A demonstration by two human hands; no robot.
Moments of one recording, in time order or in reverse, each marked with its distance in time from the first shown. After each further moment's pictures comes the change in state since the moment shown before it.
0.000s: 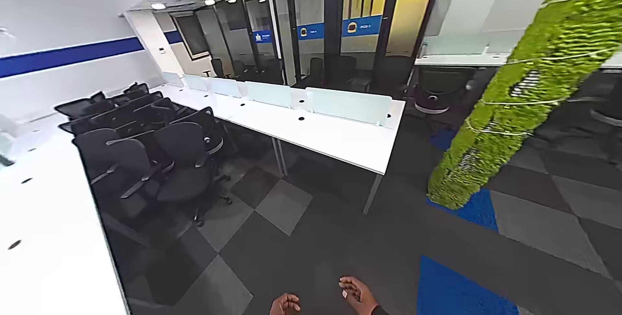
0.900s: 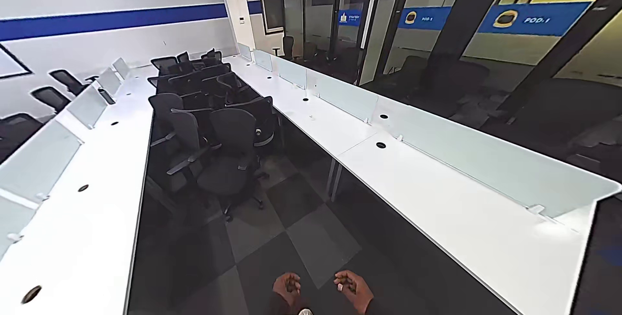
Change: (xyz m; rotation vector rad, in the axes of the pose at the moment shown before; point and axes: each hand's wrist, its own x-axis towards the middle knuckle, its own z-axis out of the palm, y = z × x) left_hand 0.332 0.090 -0.322 -0.185 0.319 -0.039; right_hand 0.513 -0.187 0.116 -0.163 -0.408 -0.035
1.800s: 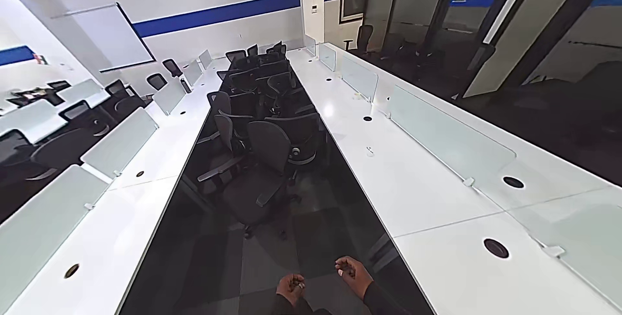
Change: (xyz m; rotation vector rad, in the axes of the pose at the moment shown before) left_hand 0.348 0.173 -0.111 -0.293 0.407 -0.100; right_hand 0.513 -0.157 -0.147 -0.189 -0.397 -0.112
